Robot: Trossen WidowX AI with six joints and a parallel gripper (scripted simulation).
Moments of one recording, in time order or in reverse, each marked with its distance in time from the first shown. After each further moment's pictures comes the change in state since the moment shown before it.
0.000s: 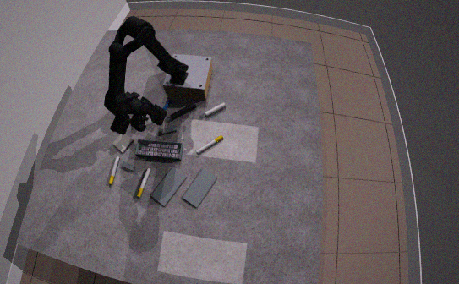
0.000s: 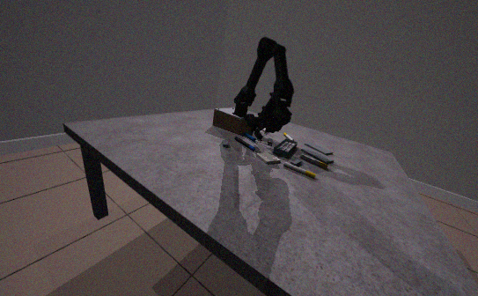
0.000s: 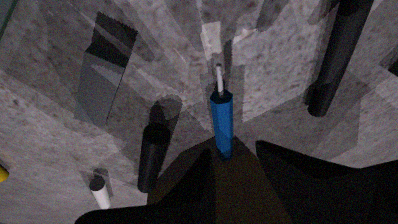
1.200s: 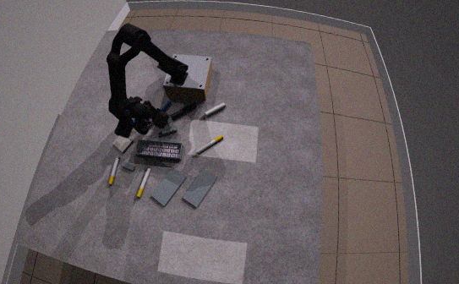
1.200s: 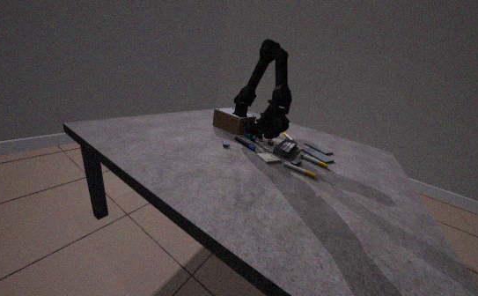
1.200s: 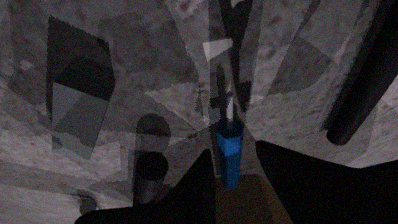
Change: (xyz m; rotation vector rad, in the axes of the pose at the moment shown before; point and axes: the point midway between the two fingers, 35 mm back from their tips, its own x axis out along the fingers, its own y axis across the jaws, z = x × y) arm 0.027 0.000 0.015 -0.007 0.001 -0.004
